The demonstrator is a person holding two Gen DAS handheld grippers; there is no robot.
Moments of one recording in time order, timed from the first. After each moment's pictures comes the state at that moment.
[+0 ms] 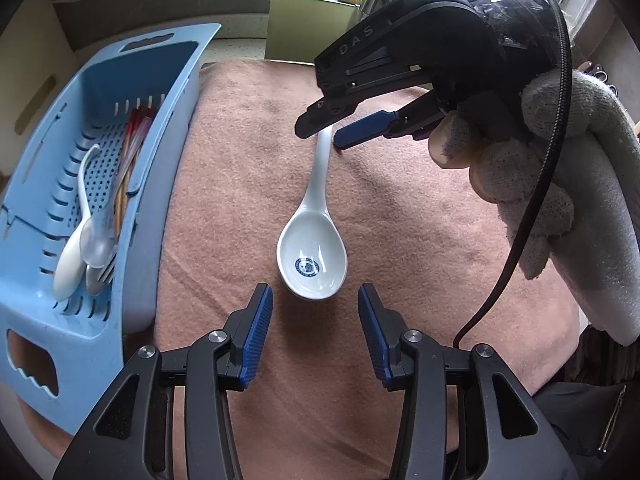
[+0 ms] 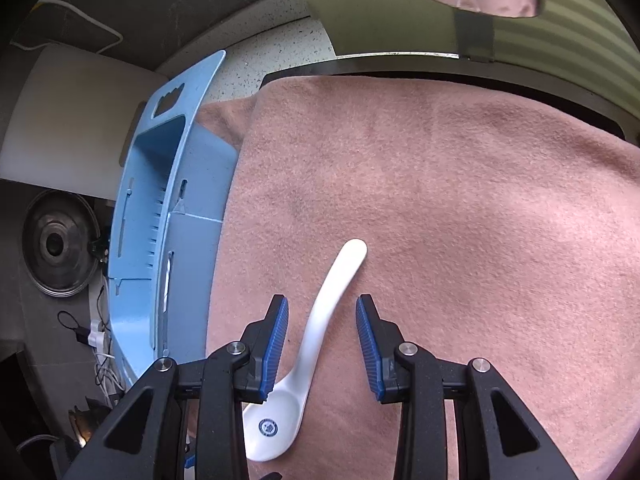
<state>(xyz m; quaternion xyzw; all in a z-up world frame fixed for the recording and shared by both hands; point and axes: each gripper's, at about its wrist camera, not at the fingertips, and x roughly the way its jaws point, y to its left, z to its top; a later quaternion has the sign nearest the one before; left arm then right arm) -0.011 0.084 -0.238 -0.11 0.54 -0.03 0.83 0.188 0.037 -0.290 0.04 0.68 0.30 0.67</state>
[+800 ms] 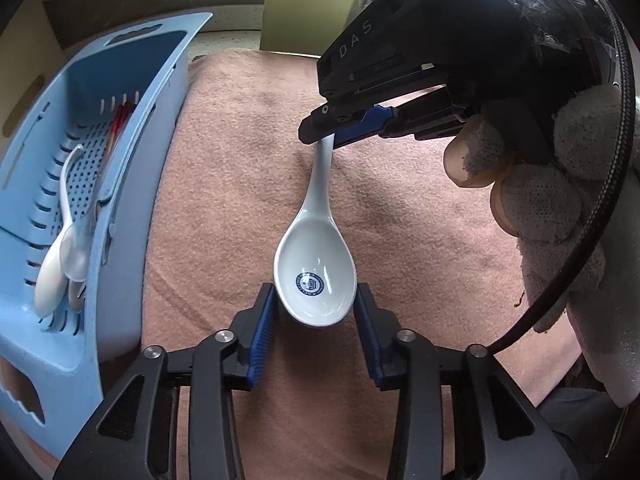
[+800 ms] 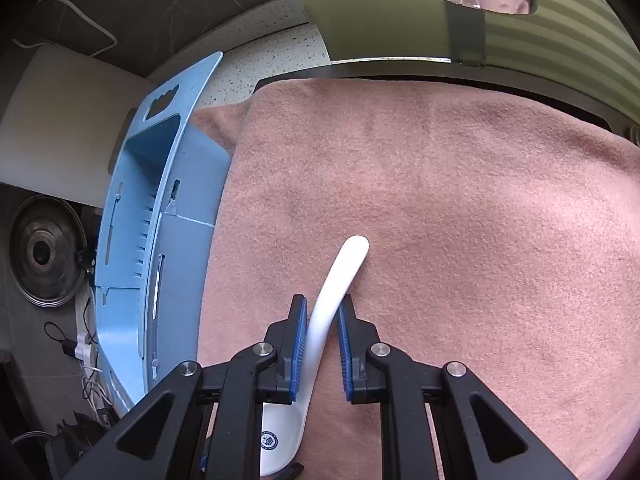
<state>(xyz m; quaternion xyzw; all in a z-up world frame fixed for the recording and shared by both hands) 0.022 0.087 -0.267 -0.11 0.55 -0.04 0.83 0.178 0.042 -0.290 0.03 0.66 0.27 0.70</state>
